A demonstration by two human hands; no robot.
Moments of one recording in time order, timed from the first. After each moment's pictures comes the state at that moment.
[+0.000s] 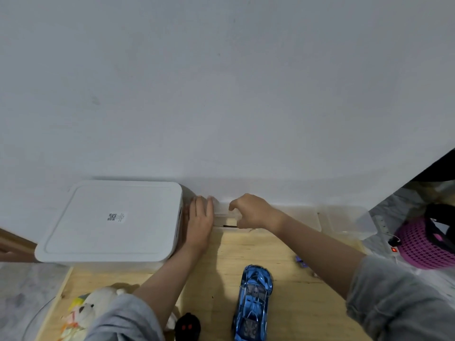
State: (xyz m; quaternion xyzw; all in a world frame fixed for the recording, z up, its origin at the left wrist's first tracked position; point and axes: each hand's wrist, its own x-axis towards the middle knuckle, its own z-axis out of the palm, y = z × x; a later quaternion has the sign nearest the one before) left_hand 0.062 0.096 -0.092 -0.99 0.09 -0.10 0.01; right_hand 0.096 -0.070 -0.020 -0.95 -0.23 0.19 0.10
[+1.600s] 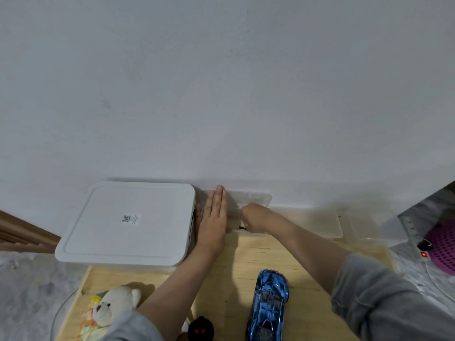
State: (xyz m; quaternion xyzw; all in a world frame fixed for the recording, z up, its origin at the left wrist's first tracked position) left_hand 0.060 0.098 -0.087 -1.00 0.04 -0.03 -0.04; right_hand 0.118 -0.045 -0.066 -0.94 -0.24 0.26 0.03
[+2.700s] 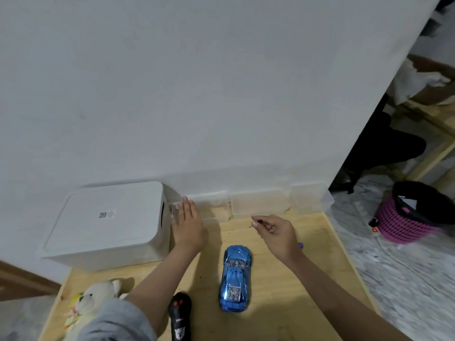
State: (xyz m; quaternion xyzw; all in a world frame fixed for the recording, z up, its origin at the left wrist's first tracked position) left_hand -0.002 0.066 -0.047 -0.99 0.00 0.10 -0.06; right_hand -0.069 -0.149 -0.037 -0.81 0.05 -0.11 0.57
